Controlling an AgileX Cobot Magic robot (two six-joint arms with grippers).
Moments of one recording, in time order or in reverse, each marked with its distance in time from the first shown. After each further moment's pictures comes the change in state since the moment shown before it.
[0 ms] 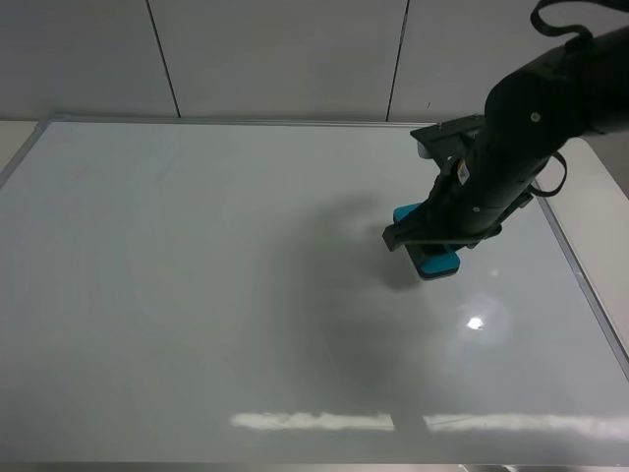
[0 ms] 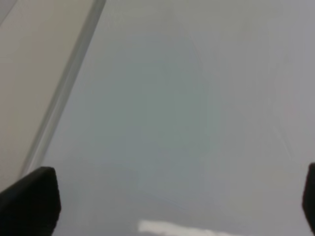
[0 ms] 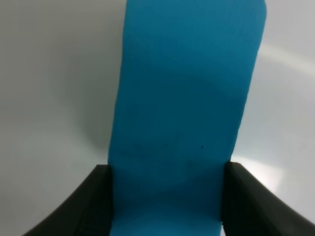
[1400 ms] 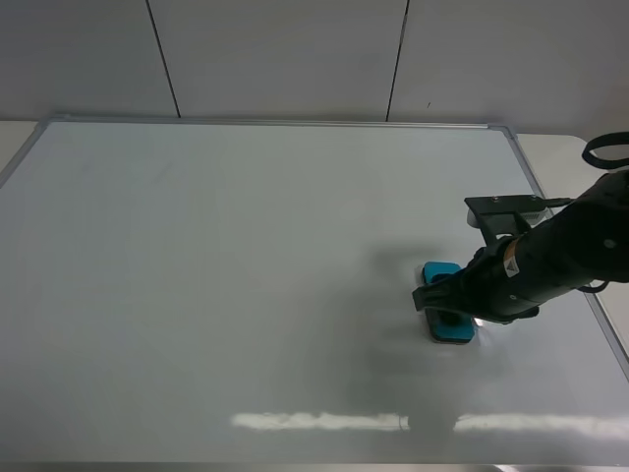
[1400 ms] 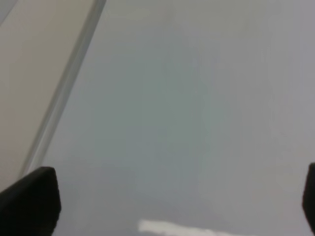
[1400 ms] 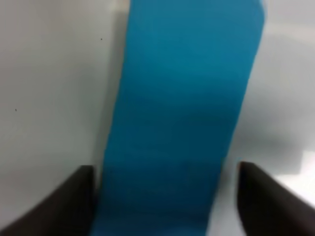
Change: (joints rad) left arm 0.000 0.000 0.000 0.000 0.000 0.000; right arm -0.057 -0.072 0.329 0.021 -0.340 0.168
